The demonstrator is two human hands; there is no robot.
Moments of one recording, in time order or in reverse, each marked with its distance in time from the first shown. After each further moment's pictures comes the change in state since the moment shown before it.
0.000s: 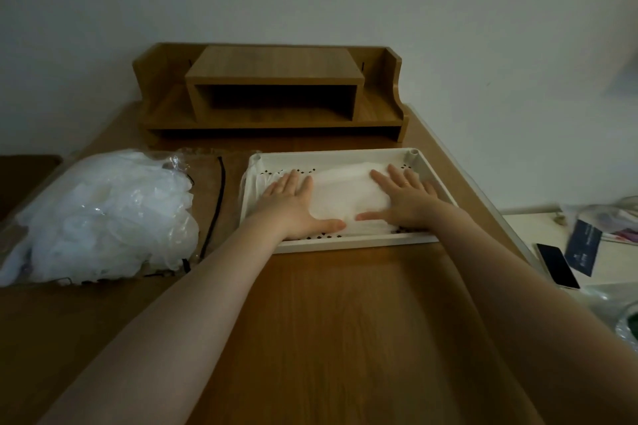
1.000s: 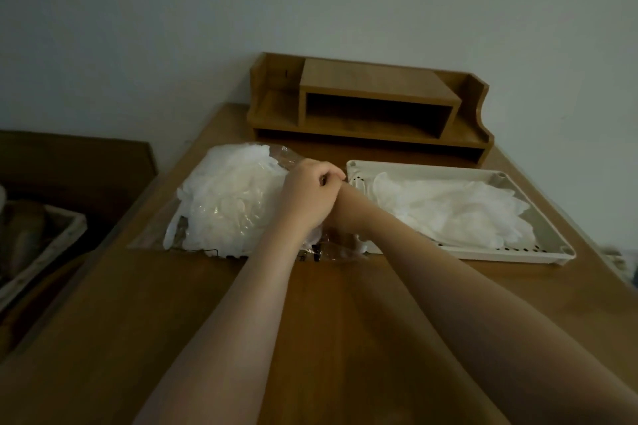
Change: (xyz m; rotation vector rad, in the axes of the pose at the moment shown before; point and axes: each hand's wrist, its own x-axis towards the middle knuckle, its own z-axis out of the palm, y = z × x) left_hand -0.087 -0.095 -0.039 -0.818 0.562 -0.058; right_hand -0.020 -0.256 -0.003 0.197 0.057 -0.351
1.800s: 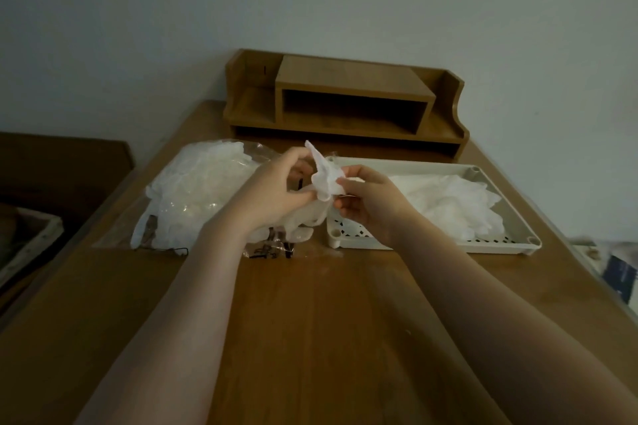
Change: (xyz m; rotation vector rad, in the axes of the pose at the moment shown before) left_hand -0.005 -0.001 -0.020 0.007 -0.247 0.151; right_hand -0.041 0.051 -0.016 1.242 0.225 0.202
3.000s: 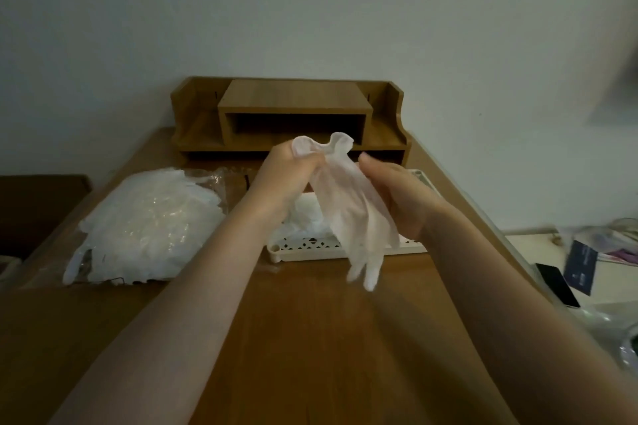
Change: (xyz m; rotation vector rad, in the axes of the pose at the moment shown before) left_hand 0.035 0.102 0.057 -0.385 0.146 -0.173; right_hand -0.045 -0.045 -0.103 0.061 -0.303 -0.051
